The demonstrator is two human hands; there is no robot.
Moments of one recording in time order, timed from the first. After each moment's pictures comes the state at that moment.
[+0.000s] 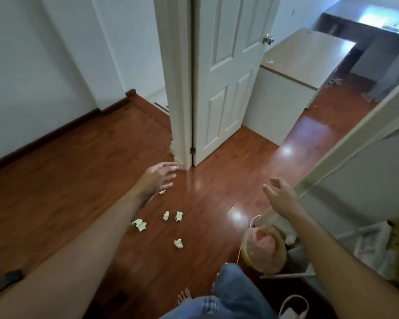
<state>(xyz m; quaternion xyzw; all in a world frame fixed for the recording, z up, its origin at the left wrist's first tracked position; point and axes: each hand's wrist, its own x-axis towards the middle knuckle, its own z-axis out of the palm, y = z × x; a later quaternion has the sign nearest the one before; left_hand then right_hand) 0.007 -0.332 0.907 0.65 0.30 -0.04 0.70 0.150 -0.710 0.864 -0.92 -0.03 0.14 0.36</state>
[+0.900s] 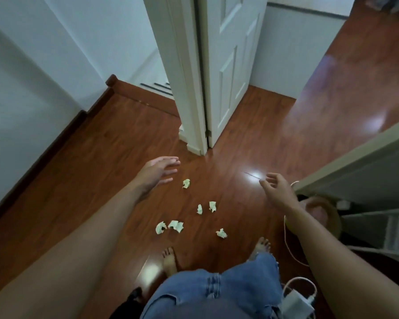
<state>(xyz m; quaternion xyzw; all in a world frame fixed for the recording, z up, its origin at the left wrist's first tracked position) 0.134 -0.079 0.842 0.71 0.29 -0.18 0.62 0.181 -0.467 0.746 -0.86 0.14 0.21 0.45</state>
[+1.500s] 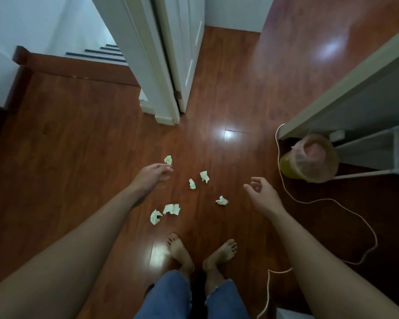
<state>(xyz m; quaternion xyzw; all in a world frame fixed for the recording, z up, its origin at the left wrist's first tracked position) 0.152 -0.009 0.640 0.72 0.26 -0.36 0.53 0.061 -0.362 0.595 -0.82 0.31 0.24 0.42</state>
